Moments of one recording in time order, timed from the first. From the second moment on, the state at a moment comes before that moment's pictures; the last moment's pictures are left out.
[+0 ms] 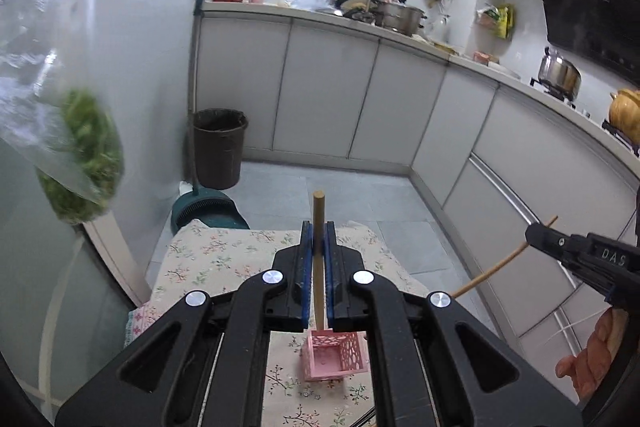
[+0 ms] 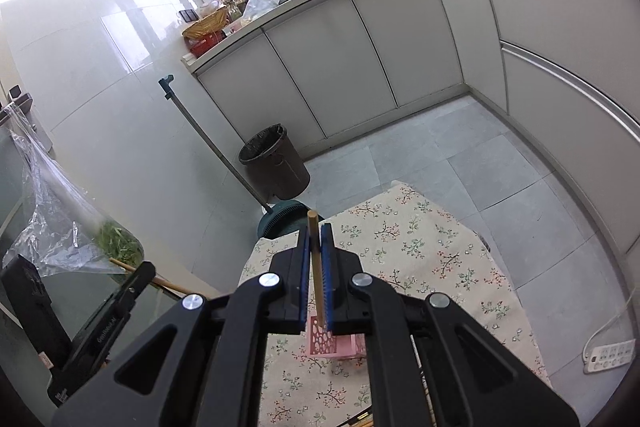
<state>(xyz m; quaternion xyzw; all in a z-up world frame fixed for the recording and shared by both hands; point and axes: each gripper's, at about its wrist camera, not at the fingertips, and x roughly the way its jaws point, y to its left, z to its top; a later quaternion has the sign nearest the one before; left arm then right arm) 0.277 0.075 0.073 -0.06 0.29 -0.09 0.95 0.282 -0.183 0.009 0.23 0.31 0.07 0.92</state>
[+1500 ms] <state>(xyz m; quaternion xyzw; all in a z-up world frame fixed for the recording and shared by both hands) 0.245 0.112 0.011 -0.14 0.31 -0.07 0.94 0.289 -0.123 -0.058 0.13 0.33 0.03 0.93</state>
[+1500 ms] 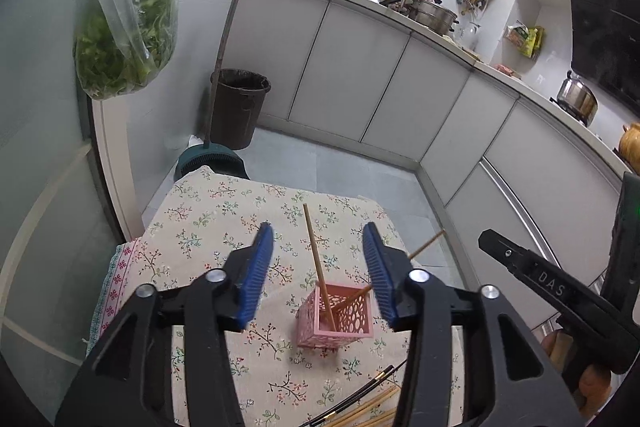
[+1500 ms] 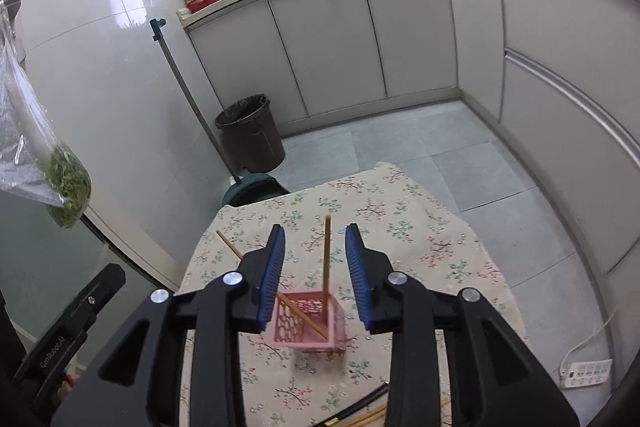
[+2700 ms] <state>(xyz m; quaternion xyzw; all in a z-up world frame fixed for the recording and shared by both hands) 0.216 -0.010 -0.117 0.08 0.51 -0.20 0.83 0.128 -0.299 -0.200 0.39 0.42 -0.13 0.81</state>
